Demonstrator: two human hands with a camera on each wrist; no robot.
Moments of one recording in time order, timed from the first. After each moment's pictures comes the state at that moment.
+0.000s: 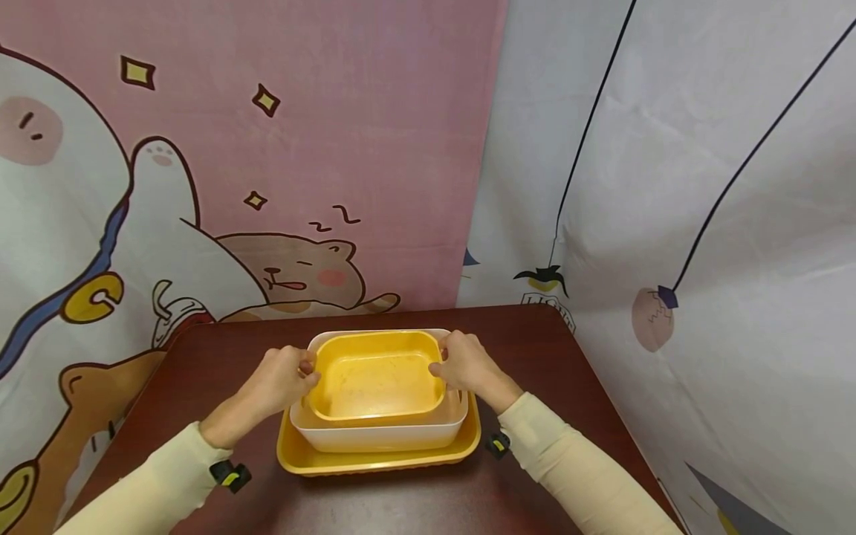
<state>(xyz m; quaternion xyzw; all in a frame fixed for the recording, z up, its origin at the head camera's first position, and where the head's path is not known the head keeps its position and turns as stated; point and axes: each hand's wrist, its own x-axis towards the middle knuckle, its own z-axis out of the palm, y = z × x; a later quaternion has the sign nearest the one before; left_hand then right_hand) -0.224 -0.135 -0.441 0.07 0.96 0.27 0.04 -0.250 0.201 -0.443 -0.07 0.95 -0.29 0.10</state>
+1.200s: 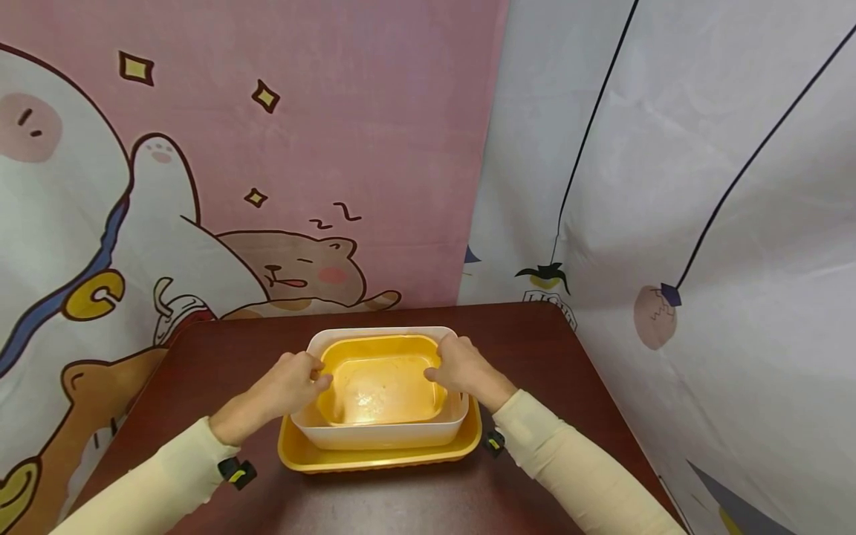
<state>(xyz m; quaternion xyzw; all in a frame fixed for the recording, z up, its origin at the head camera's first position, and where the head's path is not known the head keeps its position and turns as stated) -0.220 -0.124 -0.441 0.06 0.96 0.26 0.11 -0.245 0.190 -0.445 -0.06 0.95 -0.28 0.14</state>
